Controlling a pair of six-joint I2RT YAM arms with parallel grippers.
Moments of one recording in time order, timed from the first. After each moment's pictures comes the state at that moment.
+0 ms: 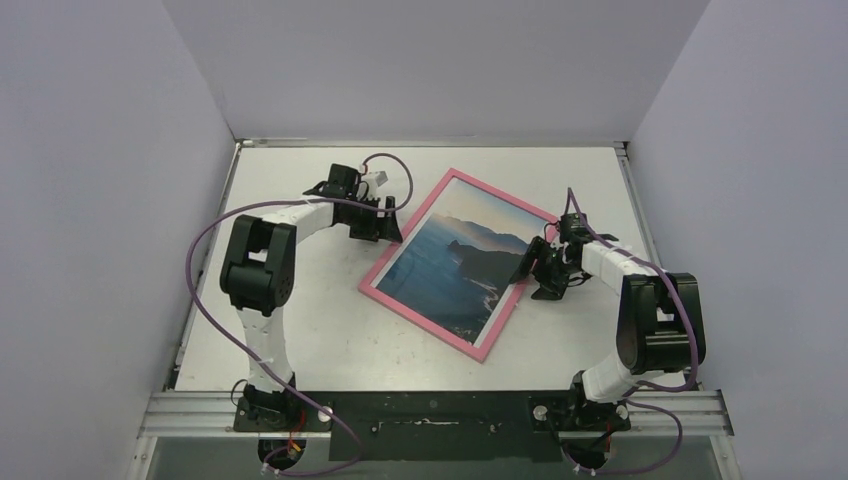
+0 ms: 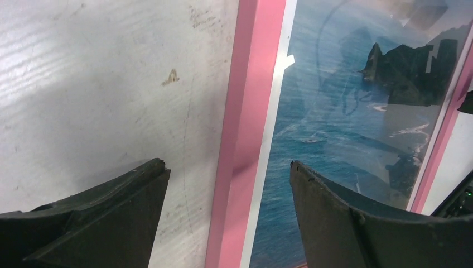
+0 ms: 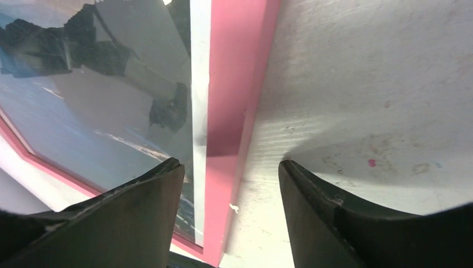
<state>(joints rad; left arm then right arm) -0.27 2.01 1.36 -0.35 0.49 -0.18 0.04 1.56 0.83 -0.53 -0.34 0.56</state>
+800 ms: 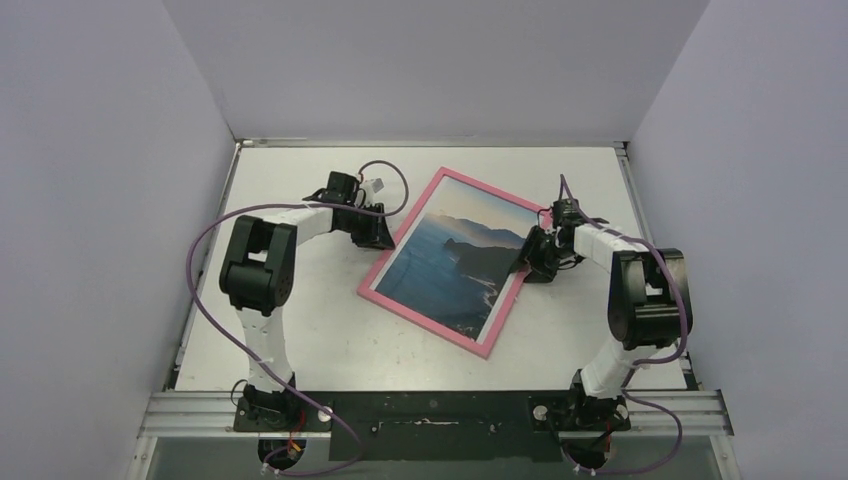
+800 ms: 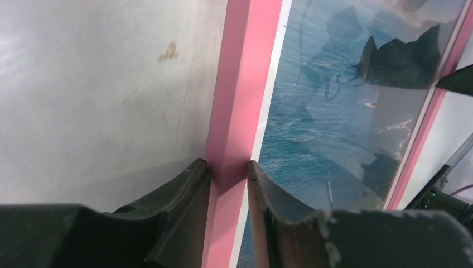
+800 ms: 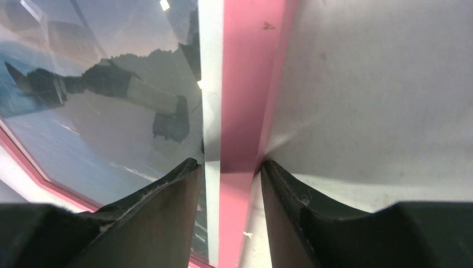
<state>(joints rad) -0.27 2.06 1.35 -0.33 0.56 -0.27 0.07 1.68 0.95 -0.51 -0.31 0.58</state>
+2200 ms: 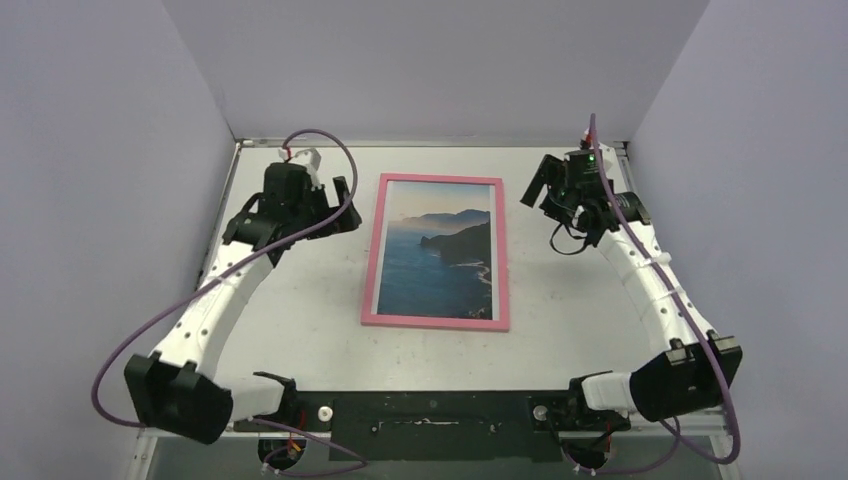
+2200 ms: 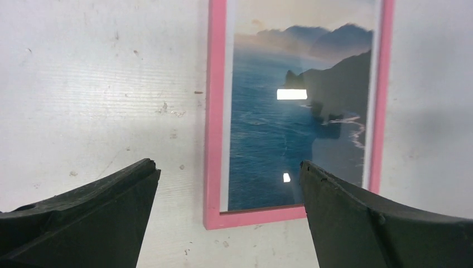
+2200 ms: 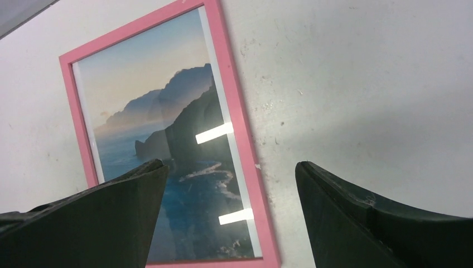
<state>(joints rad) -0.28 1.32 1.20 -0.64 0.06 -0.43 0.22 1.37 1.32 -0.69 0.13 0.58</state>
